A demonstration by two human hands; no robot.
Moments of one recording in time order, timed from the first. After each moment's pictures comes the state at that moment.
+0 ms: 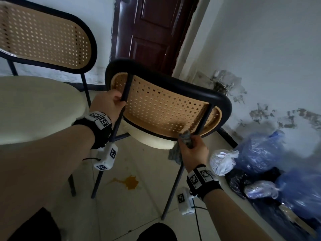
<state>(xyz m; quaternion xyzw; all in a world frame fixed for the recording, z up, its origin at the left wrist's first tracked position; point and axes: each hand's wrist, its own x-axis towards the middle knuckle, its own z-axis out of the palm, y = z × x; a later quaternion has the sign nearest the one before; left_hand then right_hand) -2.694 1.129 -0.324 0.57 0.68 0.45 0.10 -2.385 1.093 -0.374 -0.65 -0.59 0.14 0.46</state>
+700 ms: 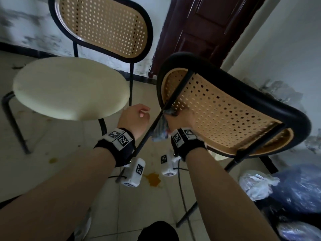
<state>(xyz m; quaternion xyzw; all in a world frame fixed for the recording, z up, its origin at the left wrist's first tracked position) -2.730 1.102 -0.396 0.40 0.67 0.55 0.30 -2.589 1.176 -0.353 -0.62 -0.71 0.16 0.29</state>
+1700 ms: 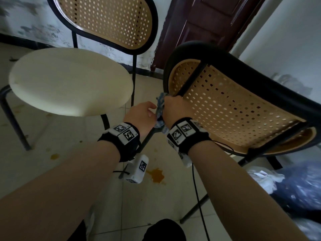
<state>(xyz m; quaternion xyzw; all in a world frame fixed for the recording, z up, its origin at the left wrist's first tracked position) -2.734 1.111 -0.399 0.50 0.73 0.40 0.23 -2.628 1.170 -0.340 -0.47 -0.87 -0.11 0.05</state>
